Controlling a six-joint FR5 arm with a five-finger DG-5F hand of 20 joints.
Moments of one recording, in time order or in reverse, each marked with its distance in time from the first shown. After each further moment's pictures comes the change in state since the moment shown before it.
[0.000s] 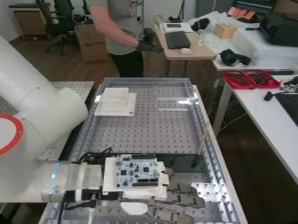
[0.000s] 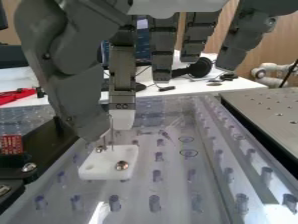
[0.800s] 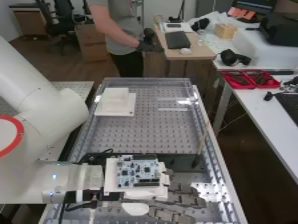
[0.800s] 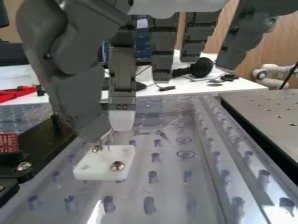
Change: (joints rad) arm -0.002 -0.007 0.013 -0.010 -0.006 -0.016
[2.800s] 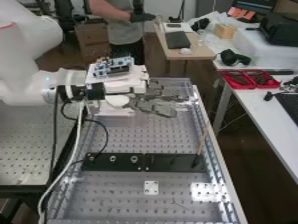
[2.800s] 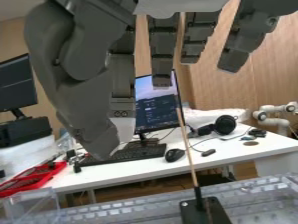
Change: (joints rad) arm 0.324 0.470 -0.499 0.326 0.389 0.257
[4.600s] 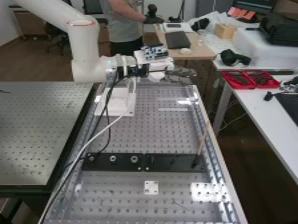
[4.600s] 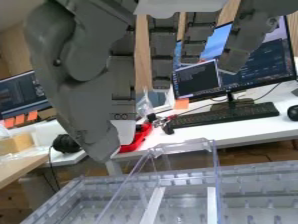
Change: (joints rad) arm 0.357 -0.206 0.211 -0.119 0.078 0.041
